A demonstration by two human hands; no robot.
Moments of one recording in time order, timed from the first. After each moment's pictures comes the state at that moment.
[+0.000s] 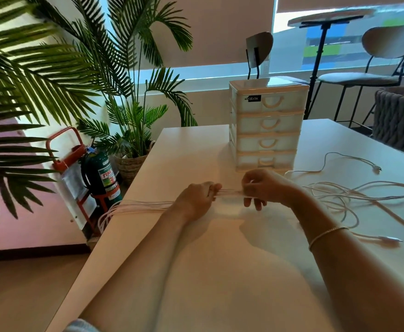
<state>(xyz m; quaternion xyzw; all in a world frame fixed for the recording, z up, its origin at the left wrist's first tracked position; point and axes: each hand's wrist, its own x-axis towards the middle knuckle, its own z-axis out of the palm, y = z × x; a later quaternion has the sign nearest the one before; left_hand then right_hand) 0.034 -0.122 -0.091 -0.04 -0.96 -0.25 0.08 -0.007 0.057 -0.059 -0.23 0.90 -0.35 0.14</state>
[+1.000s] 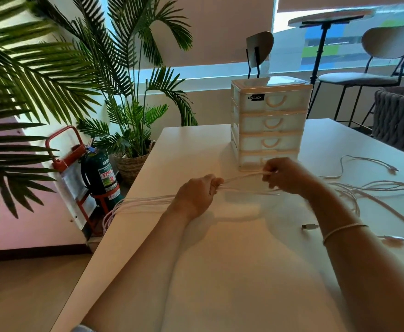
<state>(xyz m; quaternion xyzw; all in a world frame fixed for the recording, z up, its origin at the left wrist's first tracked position) 0.035 -0.130 -0.090 -0.05 -0.96 -0.24 0.15 -0.024 0.080 -0.056 -0.17 0.93 -0.32 0.00</state>
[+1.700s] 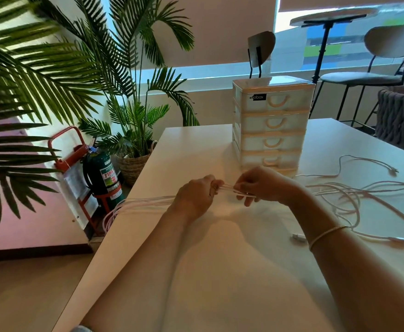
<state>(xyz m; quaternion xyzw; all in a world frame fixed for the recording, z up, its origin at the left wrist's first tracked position) 0.033 -0.133 -0.093 -0.04 -0.97 -0.22 0.14 -0.010 0.038 -0.061 -0.26 0.90 -0.32 0.13</state>
